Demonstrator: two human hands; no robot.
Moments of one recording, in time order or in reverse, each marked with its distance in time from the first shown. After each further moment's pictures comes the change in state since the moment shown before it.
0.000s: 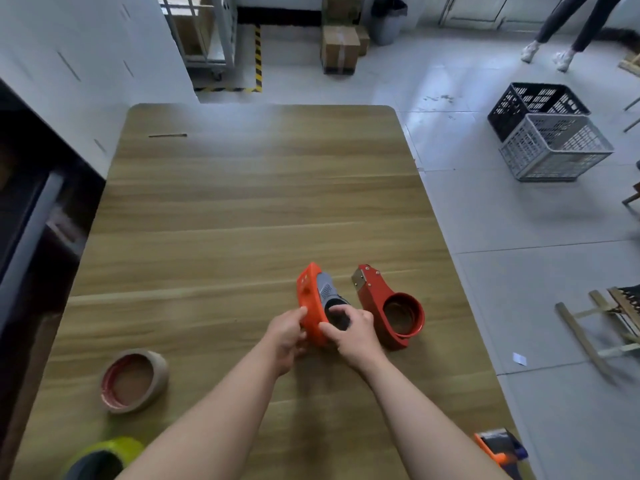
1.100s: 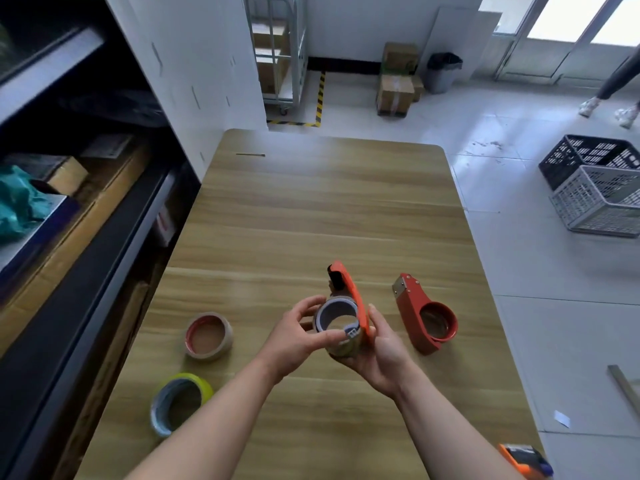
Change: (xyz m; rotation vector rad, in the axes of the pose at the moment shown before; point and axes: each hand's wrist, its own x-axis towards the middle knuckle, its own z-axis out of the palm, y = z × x) left_hand -0.125 -0.007 -0.070 0.304 -0.051 0.565; right_hand -0.086 -0.045 0.008 0.968 -0.463 0.247
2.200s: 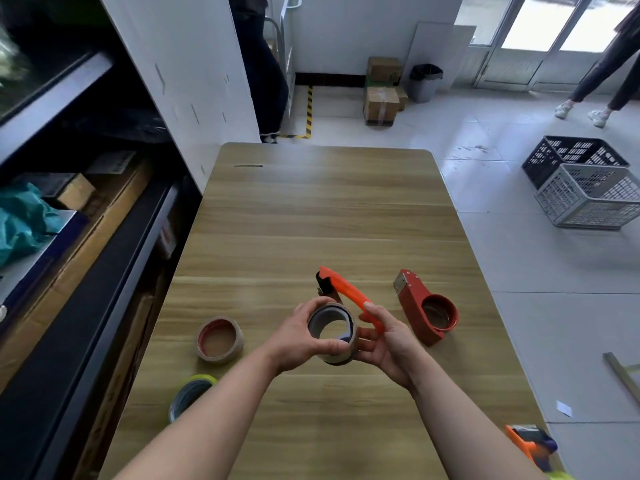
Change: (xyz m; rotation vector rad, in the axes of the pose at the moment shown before) left_hand -0.005 -0.004 -0.024 0.307 -0.171 0.059; right_hand -0.030 -0.004 0.017 -0.226 0.104 -0.069
